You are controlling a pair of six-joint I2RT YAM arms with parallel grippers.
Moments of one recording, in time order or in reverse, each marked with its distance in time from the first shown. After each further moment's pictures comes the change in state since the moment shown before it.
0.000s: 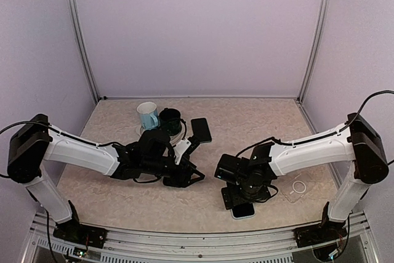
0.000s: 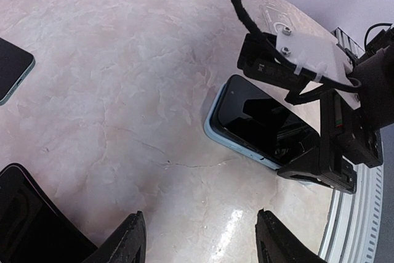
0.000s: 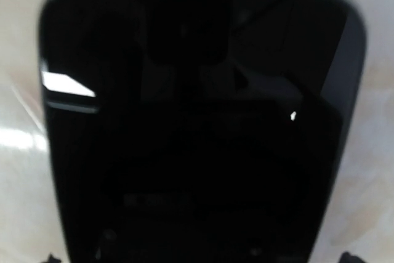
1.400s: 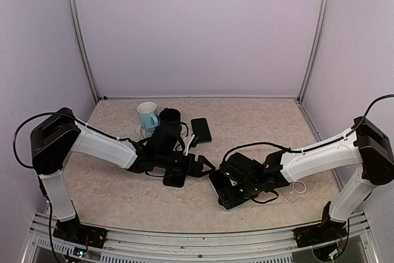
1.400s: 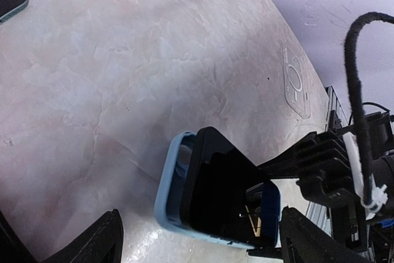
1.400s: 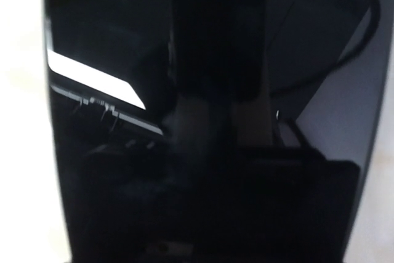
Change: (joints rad) left arm 0.059 0.198 0.135 0.057 0.100 -0.368; right arm -0.032 -0.082 -0.192 0.420 -0.073 -0.319
